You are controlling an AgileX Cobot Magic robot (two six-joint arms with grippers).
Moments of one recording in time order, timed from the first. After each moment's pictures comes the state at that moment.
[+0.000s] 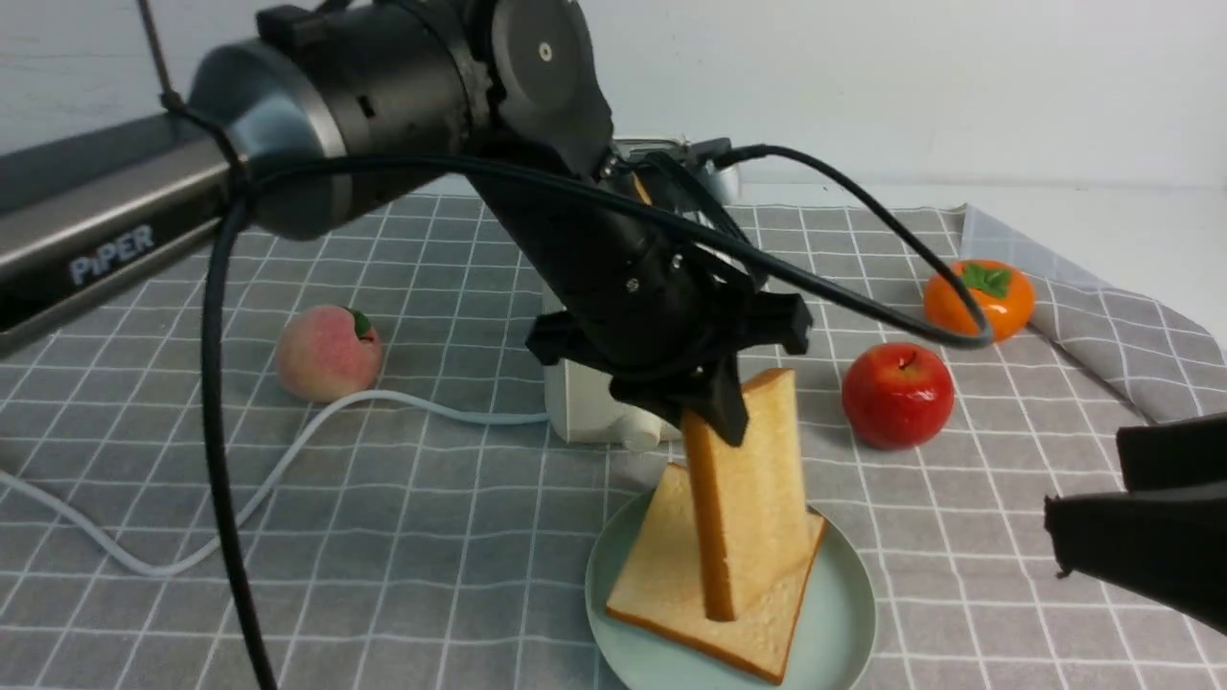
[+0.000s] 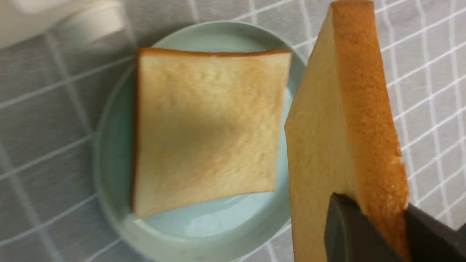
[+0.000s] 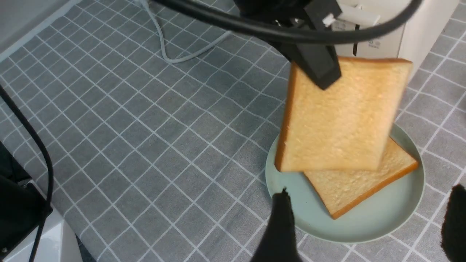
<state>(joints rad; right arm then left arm) 0.18 0.78 -0.88 0.75 0.94 -0.64 -0.60 1.89 -1.73 -0.49 1.08 -0.15</state>
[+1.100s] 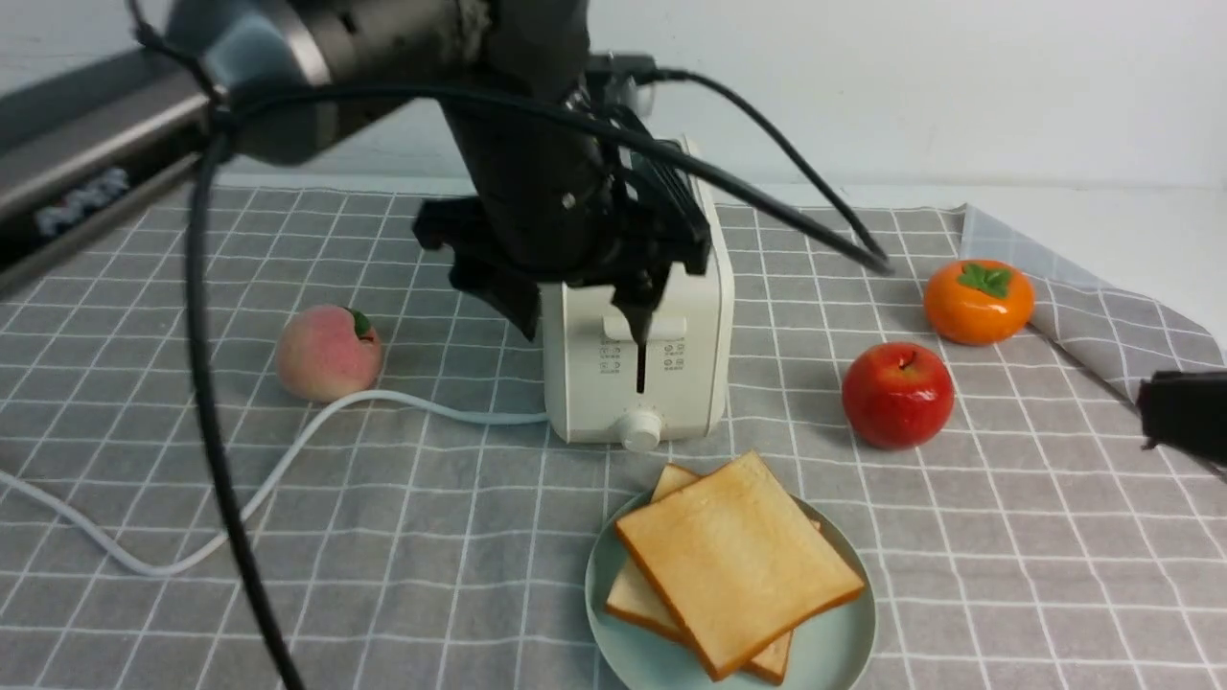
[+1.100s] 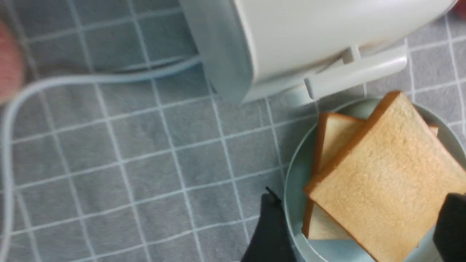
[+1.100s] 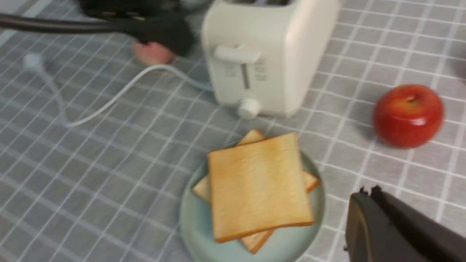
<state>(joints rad) 0.18 0.78 -0.88 0.48 0.74 -0.30 -0.59 1.81 -1.89 0.05 1.24 -0.42</state>
